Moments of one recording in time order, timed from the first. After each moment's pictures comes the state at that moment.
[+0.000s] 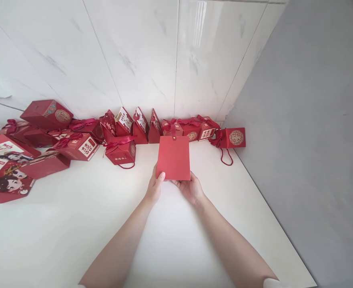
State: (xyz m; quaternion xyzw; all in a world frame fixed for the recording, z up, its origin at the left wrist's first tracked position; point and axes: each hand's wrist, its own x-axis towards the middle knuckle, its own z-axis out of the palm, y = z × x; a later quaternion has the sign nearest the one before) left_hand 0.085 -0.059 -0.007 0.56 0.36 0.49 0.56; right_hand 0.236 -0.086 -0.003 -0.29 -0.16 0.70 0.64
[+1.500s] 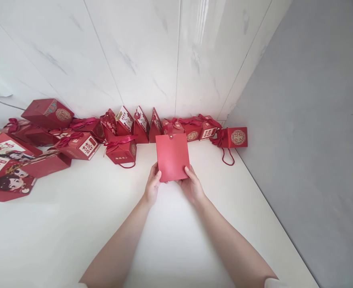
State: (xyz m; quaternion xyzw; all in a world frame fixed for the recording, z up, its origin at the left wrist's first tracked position) left_hand 0.082 -0.059 0.007 0.48 0.35 0.49 0.64; right_hand 0.235 -0.088 0.006 -0.28 -0.21 0.66 0.67
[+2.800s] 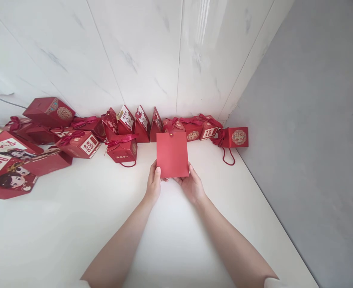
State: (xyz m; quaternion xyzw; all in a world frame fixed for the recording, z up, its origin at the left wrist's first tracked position) left_hand 0.088 -0.057 -0.003 0.49 0.40 0.51 0.58; right_hand 0.236 -0.088 0.003 -0.26 -0.20 0.67 0.66
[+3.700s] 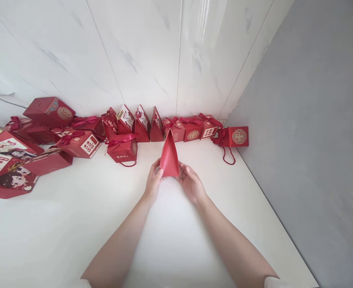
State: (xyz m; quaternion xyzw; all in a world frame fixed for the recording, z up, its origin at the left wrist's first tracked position) left_hand 0.083 -0.056 0.000 0.46 0.34 0.51 0.64; right_hand 0.237 -0.089 -0.006 -0.29 -0.22 0.66 0.66
